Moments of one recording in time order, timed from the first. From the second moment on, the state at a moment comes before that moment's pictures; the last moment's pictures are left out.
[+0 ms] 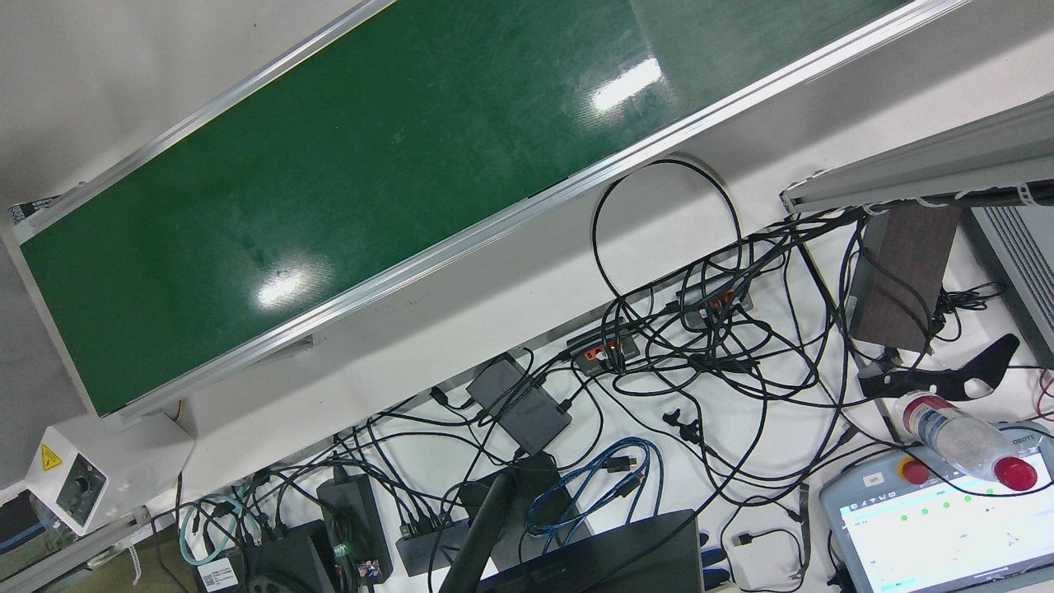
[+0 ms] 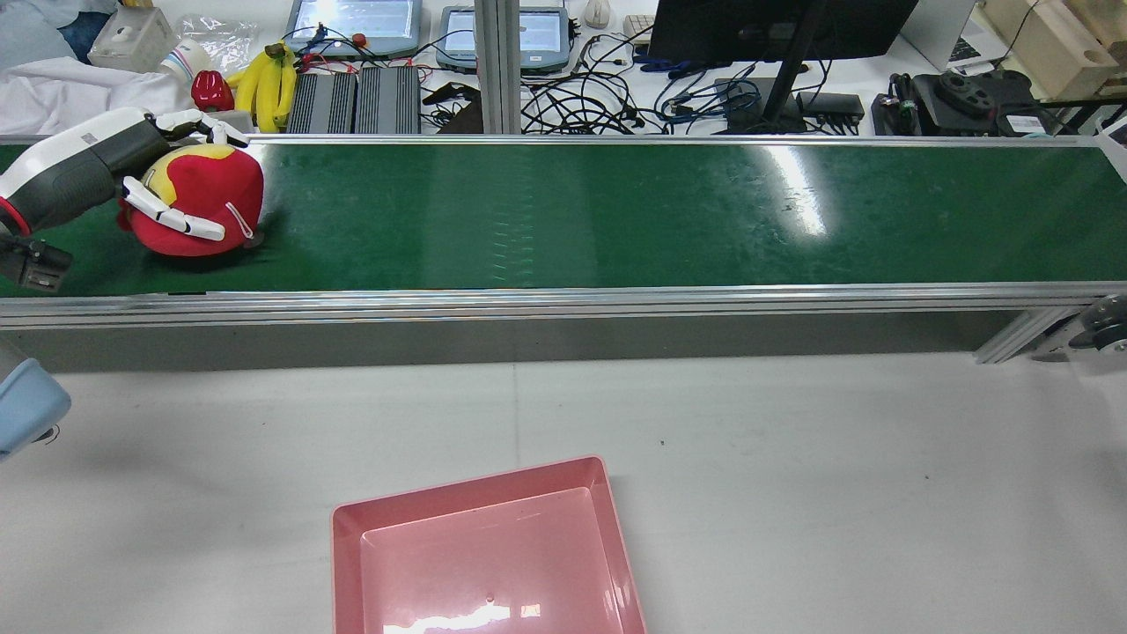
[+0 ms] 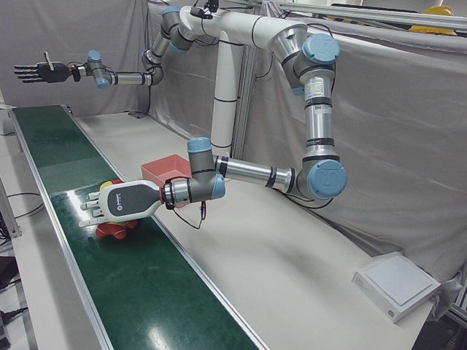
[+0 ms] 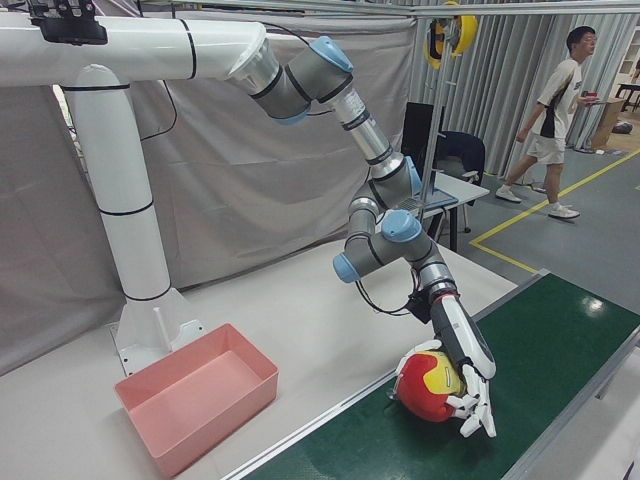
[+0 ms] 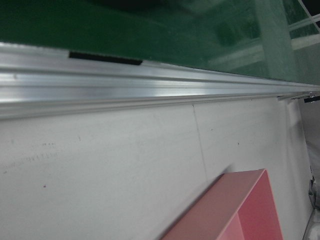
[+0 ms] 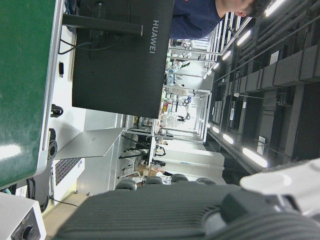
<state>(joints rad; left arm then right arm) -1.03 -1.95 -1.76 0.36 1.52 0.82 1.58 -1.55 1.64 -3.29 -1.58 -0.10</state>
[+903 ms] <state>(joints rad) -0.98 -1.88 -2.10 0.45 1.62 0.72 1.59 -1.55 1.64 -3.29 -1.58 -0.10</state>
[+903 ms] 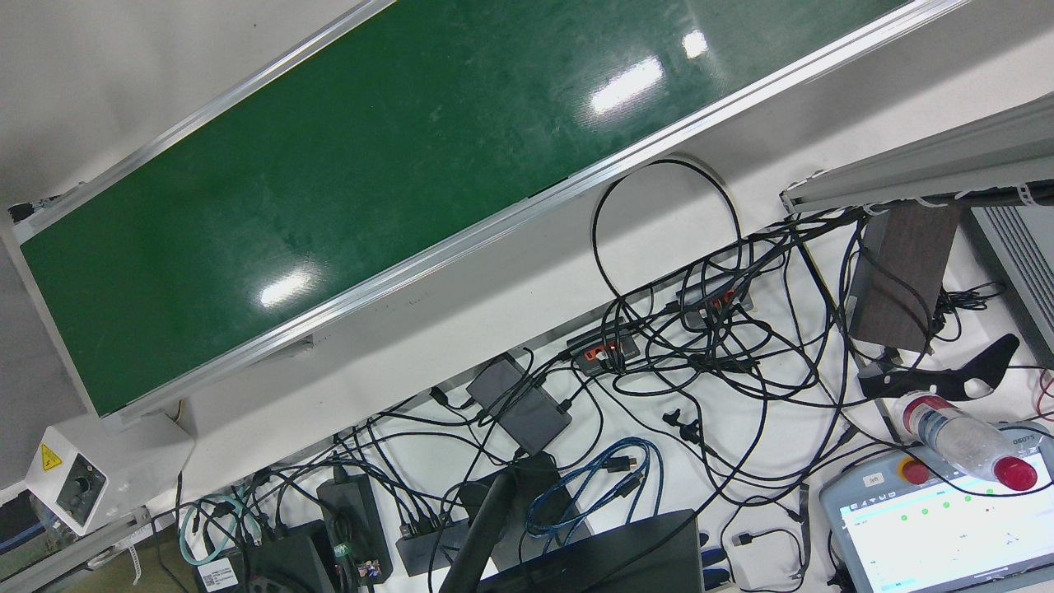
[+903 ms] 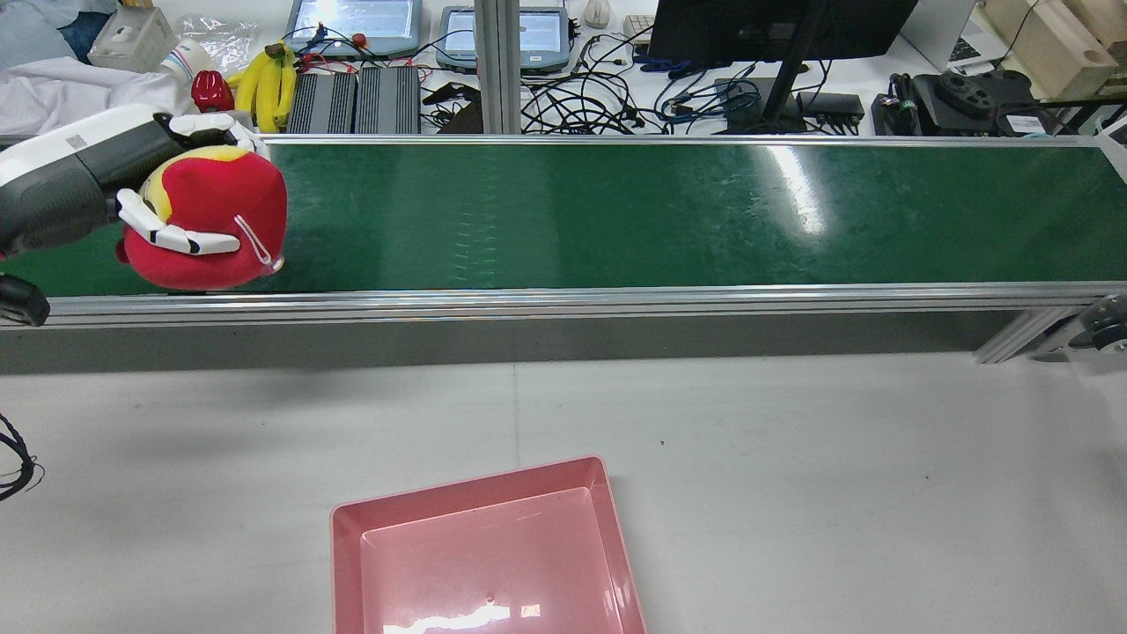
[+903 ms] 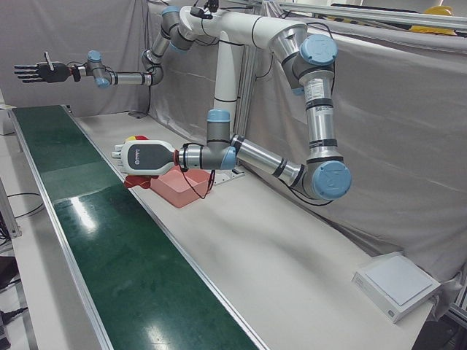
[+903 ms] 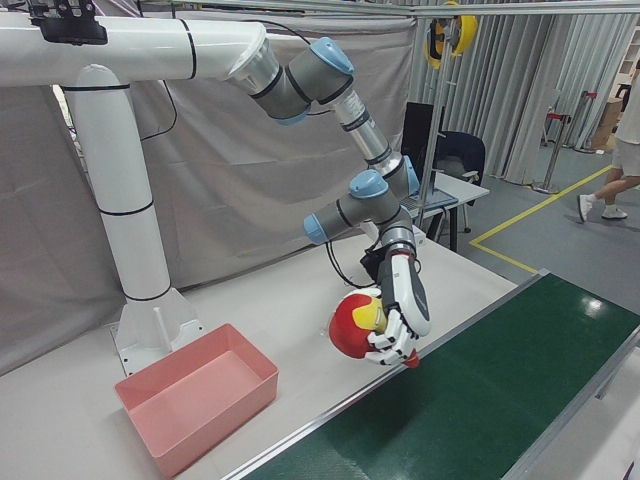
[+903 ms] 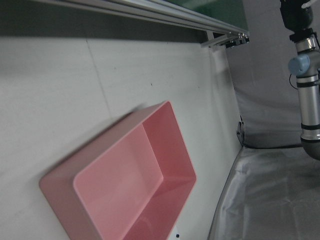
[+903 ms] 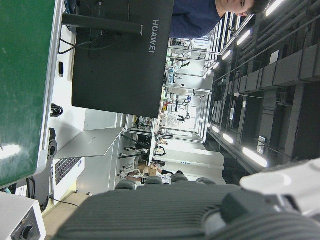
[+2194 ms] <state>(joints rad) -0.35 -1.89 -2.20 0.58 1.65 0.71 1.59 -1.55 1.64 -3.29 -1.58 -0.10</state>
